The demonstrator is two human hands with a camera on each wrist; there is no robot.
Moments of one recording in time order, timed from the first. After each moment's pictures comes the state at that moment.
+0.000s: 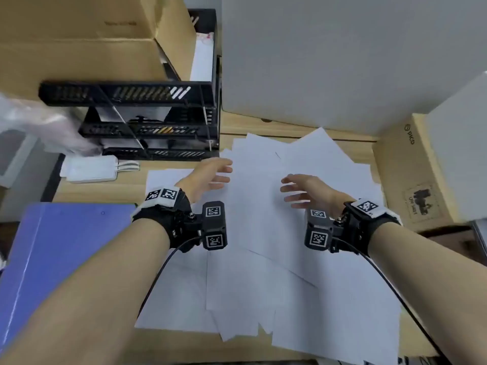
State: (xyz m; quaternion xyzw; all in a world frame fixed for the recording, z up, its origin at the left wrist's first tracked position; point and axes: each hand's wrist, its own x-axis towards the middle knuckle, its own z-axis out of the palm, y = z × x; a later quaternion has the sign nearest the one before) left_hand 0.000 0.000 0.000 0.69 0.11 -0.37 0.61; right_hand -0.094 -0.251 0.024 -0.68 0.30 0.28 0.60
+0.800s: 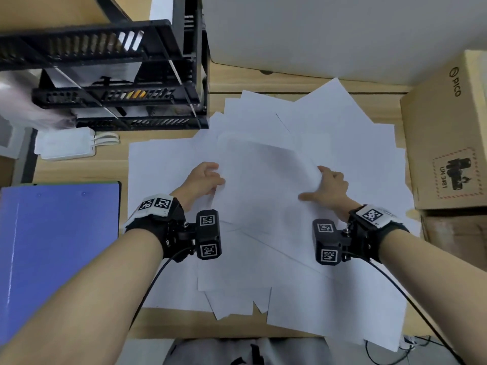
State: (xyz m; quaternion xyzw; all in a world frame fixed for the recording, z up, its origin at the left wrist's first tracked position) left_hand -0.032 -0.011 -0.069 0.77 0.14 -0.39 0.49; right_hand -0.124 -0.307 -0.075 -0.86 0.32 0.27 0.29
